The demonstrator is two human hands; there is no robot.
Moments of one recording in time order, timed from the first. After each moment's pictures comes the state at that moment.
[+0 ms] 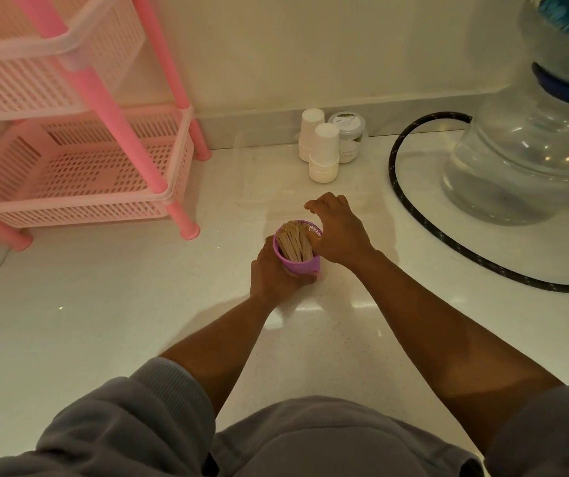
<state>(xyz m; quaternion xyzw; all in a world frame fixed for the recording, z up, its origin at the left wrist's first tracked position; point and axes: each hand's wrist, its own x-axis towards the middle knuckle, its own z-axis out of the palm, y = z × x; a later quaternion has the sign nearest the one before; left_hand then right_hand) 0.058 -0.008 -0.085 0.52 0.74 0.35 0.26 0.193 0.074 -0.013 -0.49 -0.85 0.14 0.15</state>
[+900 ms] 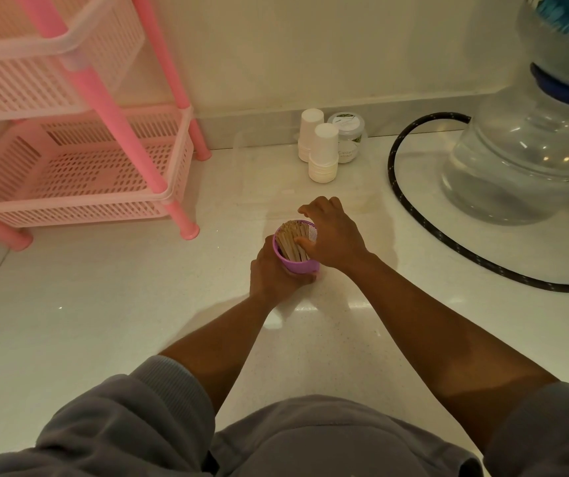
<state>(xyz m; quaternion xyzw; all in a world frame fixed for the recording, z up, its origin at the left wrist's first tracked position) 0.059 -0.008 -0.082 0.50 0.75 0.34 0.27 0.188 0.065 -0.012 -0.47 -0.86 0.13 0.17</state>
